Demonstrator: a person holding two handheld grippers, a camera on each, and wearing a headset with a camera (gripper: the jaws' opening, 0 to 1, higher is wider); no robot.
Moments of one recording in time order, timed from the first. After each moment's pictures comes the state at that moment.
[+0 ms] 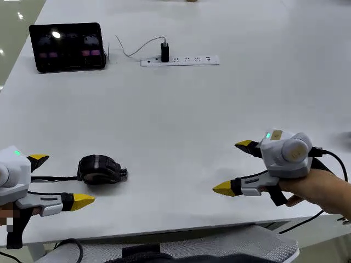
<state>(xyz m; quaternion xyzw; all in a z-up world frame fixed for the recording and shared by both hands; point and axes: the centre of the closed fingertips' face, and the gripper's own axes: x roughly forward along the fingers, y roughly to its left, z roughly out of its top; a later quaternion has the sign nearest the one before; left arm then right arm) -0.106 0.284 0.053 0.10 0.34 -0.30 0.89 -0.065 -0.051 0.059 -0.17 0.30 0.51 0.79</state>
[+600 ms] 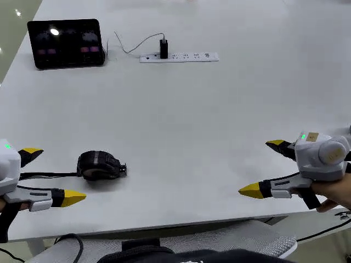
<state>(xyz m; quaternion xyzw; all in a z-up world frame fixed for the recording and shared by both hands) -0.105 0.294 0.061 0.10 0.34 -0.31 0.88 -0.069 -0.114 0.061 -0.14 0.32 0.46 0.82</state>
